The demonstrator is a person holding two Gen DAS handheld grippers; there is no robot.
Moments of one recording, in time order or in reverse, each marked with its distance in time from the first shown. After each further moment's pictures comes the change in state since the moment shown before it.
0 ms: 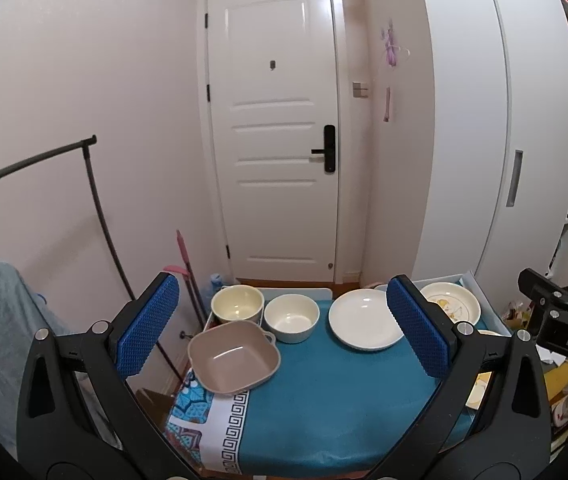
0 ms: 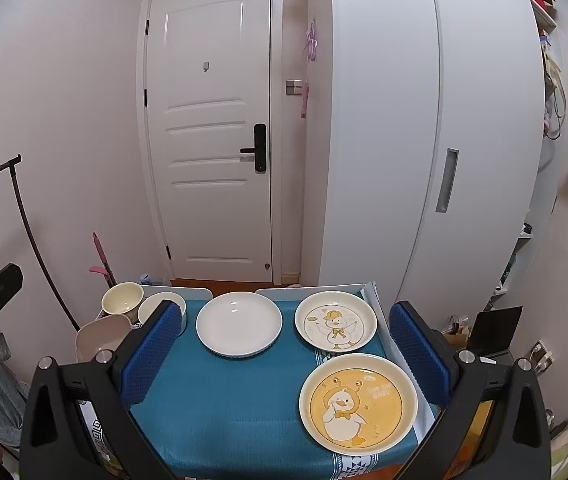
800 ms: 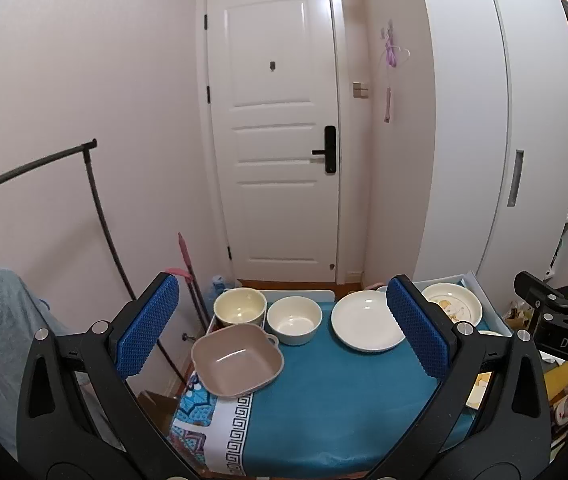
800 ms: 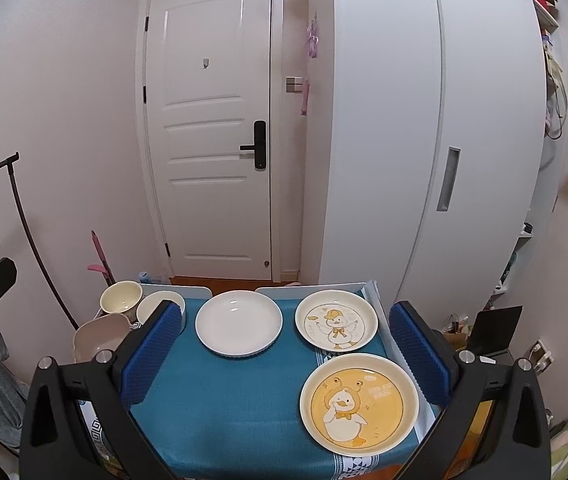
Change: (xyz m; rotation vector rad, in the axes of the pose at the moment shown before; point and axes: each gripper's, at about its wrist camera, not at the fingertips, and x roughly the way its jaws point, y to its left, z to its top) left arm 0.001 0.007 0.002 0.013 -0.007 0.001; right arm 0.005 -0.002 0.003 0.006 0.007 0.004
